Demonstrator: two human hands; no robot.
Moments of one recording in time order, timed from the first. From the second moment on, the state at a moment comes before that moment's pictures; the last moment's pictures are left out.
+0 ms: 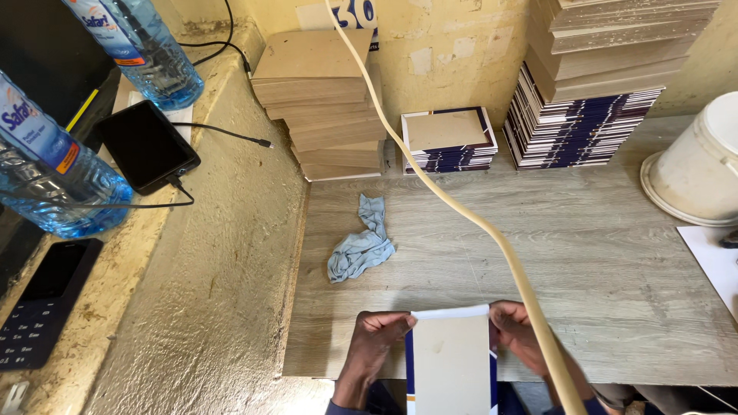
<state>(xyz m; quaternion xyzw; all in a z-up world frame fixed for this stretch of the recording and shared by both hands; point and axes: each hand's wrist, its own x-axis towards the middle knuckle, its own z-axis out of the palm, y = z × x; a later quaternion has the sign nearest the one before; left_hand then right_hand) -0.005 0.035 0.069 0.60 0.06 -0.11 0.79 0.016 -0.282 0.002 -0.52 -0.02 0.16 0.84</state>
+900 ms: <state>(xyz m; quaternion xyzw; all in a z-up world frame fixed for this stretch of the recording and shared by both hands) 0.009 -0.022 0.006 0.98 -0.07 0.15 0.08 0.039 -0.172 -0.018 -0.98 -0.19 -0.07 0.01</state>
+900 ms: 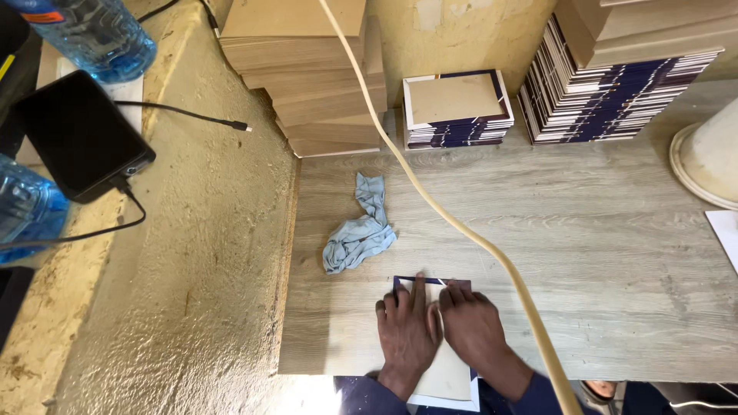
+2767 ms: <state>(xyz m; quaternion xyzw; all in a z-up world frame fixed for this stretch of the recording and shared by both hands) -0.025 -0.010 0.029 0.89 -0.15 0.13 0.42 -0.085 -0.316 -0.103 -0.72 0.33 0.13 0.59</state>
